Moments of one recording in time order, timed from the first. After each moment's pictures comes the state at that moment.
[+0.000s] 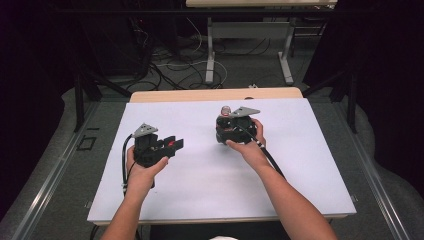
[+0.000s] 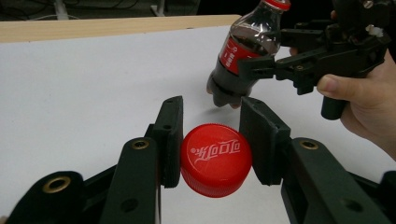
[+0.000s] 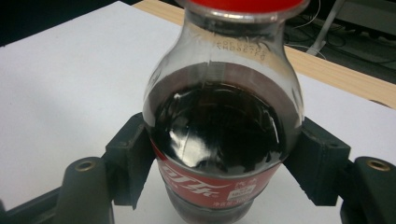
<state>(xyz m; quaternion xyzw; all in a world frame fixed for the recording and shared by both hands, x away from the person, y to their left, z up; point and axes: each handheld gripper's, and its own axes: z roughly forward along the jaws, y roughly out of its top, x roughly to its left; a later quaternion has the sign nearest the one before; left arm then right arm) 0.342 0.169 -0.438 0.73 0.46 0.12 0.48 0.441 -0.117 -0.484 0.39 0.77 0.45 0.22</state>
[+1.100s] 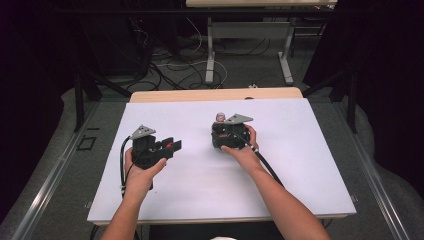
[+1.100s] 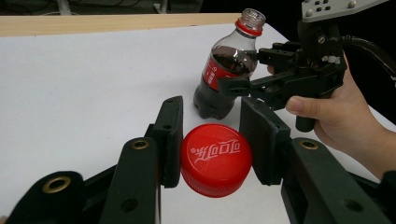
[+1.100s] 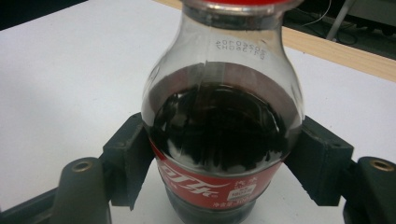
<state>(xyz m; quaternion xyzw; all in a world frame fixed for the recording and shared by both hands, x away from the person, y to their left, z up) 0.339 0.173 -0.441 0.73 0.47 0.12 0.48 0.448 -0.107 -0.523 0.38 0.77 0.45 0.22</state>
